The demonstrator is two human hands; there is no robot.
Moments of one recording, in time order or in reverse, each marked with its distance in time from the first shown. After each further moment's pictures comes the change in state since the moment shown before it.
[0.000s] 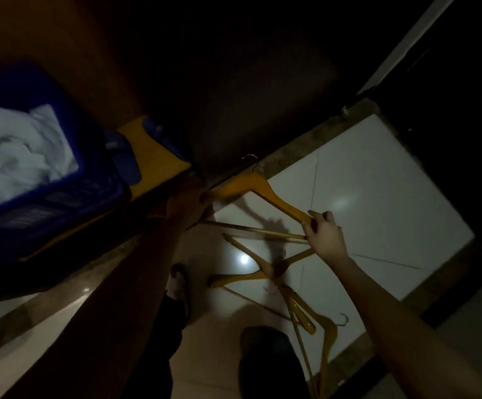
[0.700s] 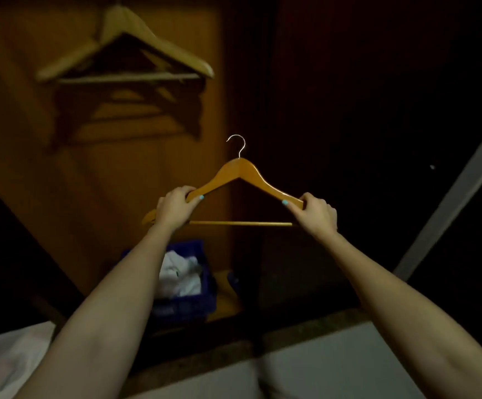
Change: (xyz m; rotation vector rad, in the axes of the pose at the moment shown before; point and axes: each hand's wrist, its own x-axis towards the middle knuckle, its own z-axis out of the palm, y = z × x) left_hand -0.353 0.064 -0.521 -0.203 0.783 -0.040; right_hand -0.198 -0.344 -0.471 0.129 0.467 -0.626
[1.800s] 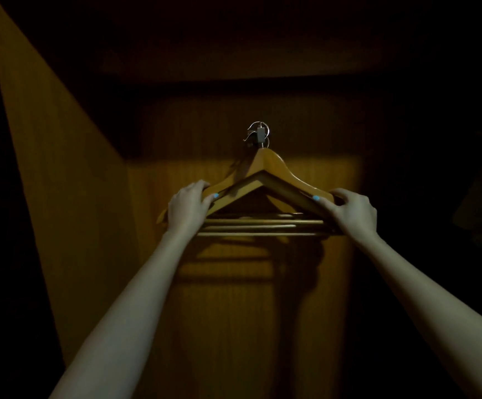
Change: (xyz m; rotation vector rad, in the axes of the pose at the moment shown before) left_hand 0.289 -0.109 -0.290 0.235 0.688 0.059; right_hand 0.359 -0.349 0.027 0.325 0.369 -0.334
